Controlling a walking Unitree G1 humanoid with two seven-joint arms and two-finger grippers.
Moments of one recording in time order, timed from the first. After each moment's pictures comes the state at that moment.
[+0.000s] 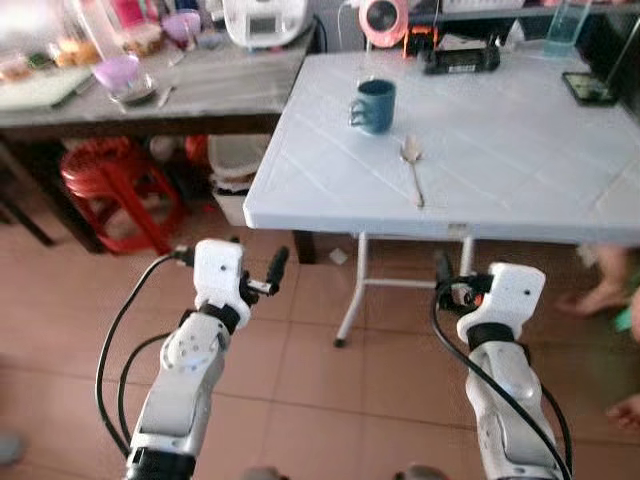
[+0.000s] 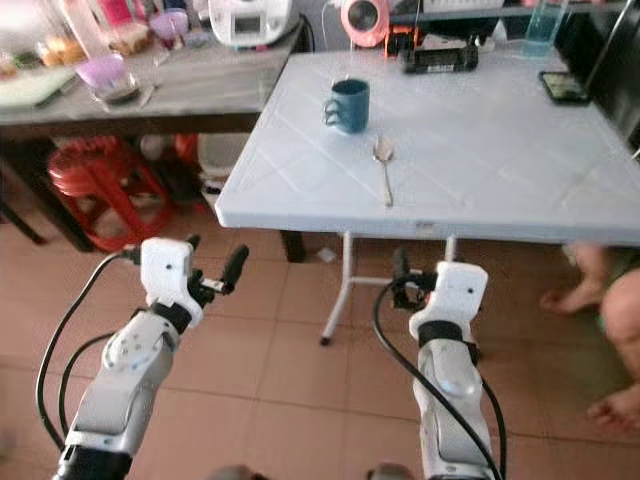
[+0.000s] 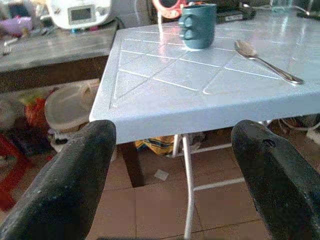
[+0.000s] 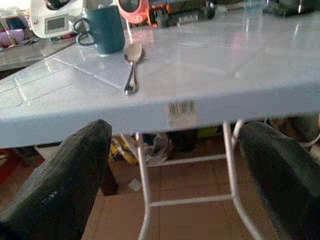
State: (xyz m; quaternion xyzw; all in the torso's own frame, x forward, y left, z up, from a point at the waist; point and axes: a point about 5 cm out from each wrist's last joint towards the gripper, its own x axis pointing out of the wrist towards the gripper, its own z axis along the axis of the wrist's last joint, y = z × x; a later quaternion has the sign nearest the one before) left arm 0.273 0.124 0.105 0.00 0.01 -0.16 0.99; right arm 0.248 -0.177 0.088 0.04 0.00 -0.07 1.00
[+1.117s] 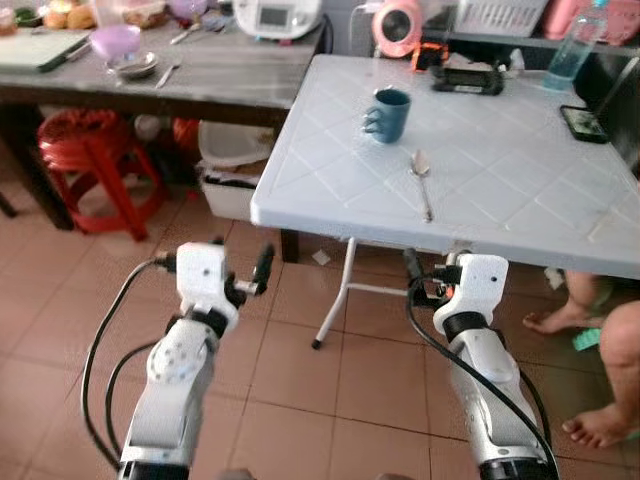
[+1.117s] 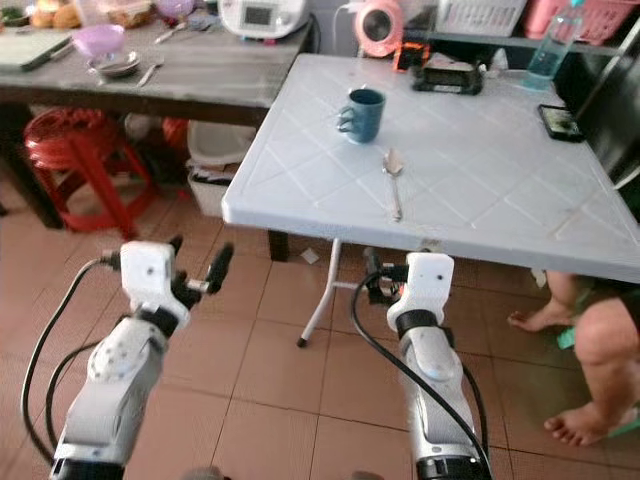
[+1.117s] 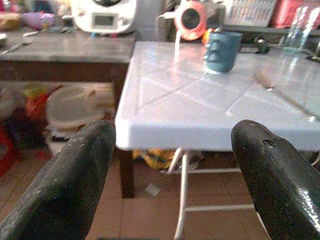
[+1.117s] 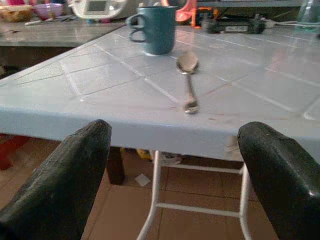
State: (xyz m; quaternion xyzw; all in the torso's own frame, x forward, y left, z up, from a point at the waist) left arm 0.264 0.134 0.109 -0.02 -0.01 -0.13 0.99; right arm 0.264 -0.164 0.088 0.02 0.02 0.00 1.00
